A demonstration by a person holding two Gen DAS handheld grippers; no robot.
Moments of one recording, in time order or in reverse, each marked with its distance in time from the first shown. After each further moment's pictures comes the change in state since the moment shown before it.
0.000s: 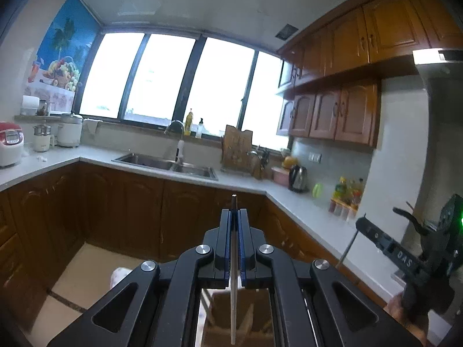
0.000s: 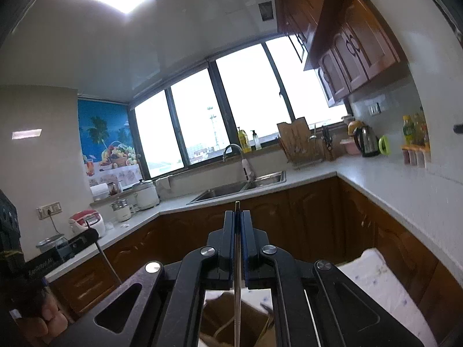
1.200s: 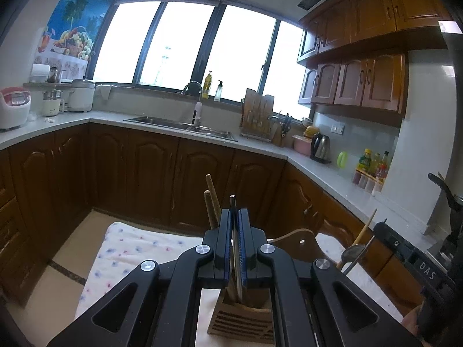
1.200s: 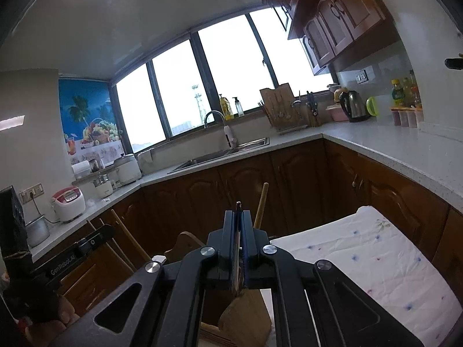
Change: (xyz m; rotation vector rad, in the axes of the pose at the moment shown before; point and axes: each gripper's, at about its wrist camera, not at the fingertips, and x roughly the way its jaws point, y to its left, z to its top) left arm 0.081 -0.002 -0.063 -0.042 0.144 0.087; right arm 0.038 -0.032 -0.084 0.048 0.154 -0.066
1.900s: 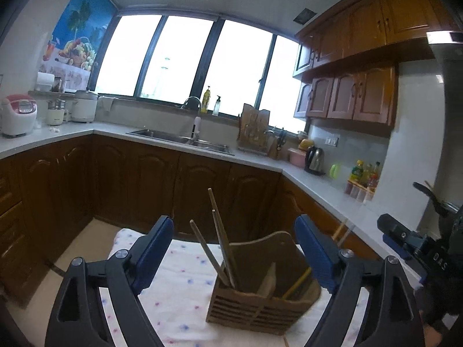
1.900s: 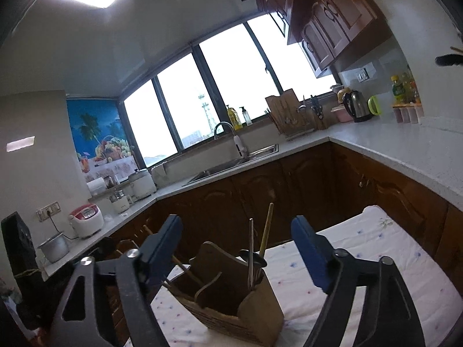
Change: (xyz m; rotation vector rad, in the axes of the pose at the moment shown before) left arm -0.065 0.000 -0.009 0.002 -0.066 -0.015; right arm -0.046 -0.010 0.012 0.069 -0.050 0.070
